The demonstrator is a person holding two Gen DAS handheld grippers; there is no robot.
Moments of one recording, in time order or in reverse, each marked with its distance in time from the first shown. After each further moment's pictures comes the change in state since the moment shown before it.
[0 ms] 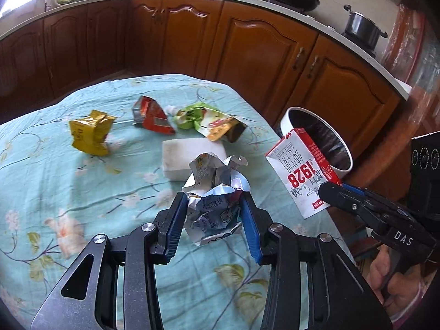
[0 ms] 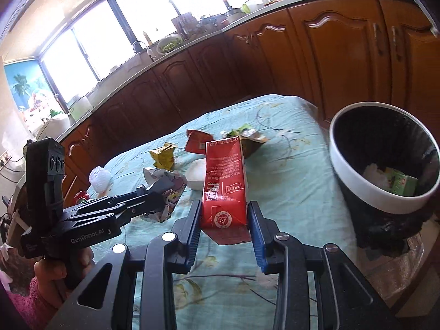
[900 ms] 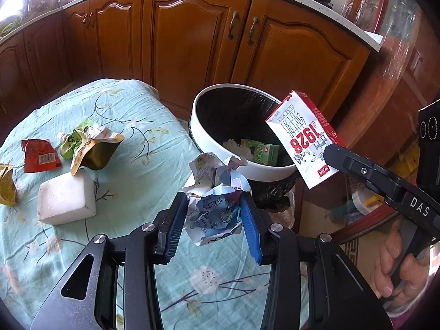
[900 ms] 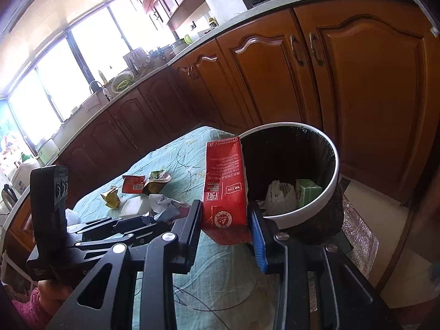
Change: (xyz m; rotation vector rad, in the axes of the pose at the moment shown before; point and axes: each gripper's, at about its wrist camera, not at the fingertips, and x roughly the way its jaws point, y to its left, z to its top) left arm 0.073 -0.134 0.032 0.205 0.093 -0.110; right arm -0.079 -0.104 0.014 0.144 -0.130 -0.165
